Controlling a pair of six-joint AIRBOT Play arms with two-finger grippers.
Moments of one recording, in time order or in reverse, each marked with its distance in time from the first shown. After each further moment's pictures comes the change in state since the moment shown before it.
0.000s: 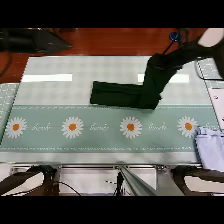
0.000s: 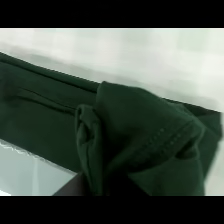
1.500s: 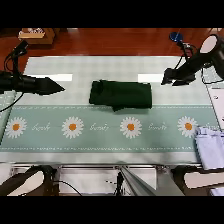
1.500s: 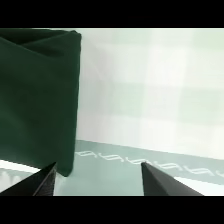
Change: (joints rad) left arm 0.105 0.069 -0.433 0.157 -0.021 0.038; right arm -0.225 -0.147 0.000 -0.076 0.229 -0.072
